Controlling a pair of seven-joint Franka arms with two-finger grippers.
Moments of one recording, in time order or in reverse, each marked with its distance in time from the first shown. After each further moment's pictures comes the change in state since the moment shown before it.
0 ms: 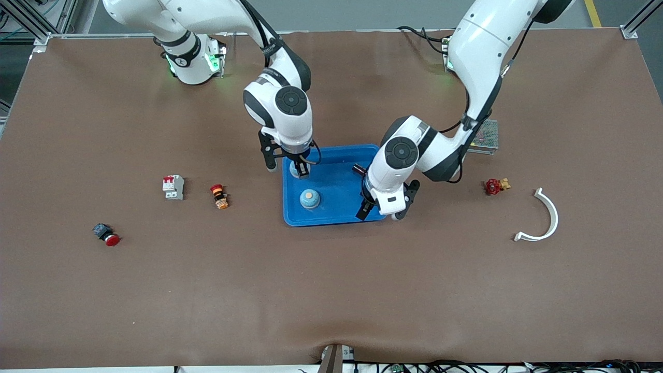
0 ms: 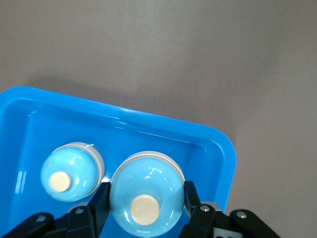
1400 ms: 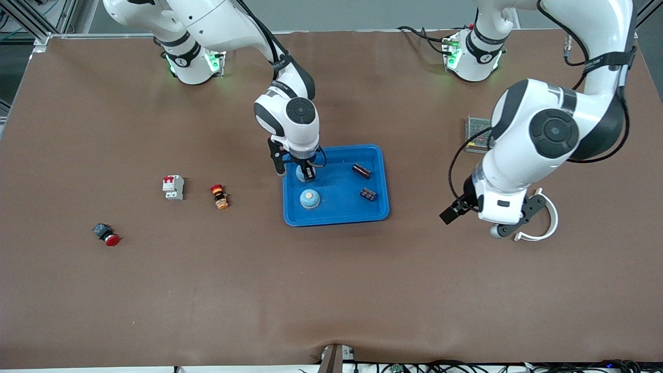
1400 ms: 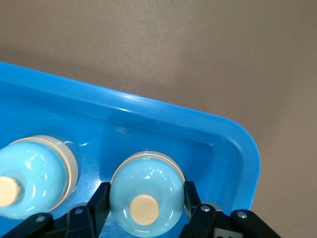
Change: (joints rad) left arm 0.293 -0.274 0.007 0.112 0.006 -0.428 0.717; right arm 0.029 0.093 -0.011 0.002 -0.028 0.095 0.021
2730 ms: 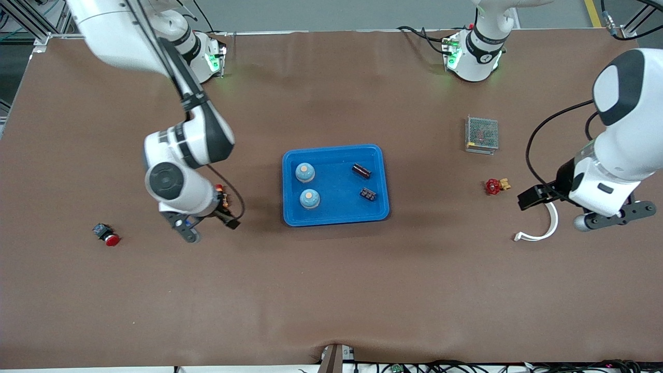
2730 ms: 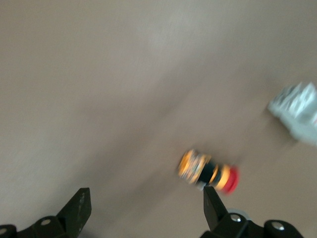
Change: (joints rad) left arm 0.200 -0.114 0.024 0.038 0.001 -0.143 0.623; right arm -0.495 -0.063 -0.020 0.214 0.139 -0.349 -1.163
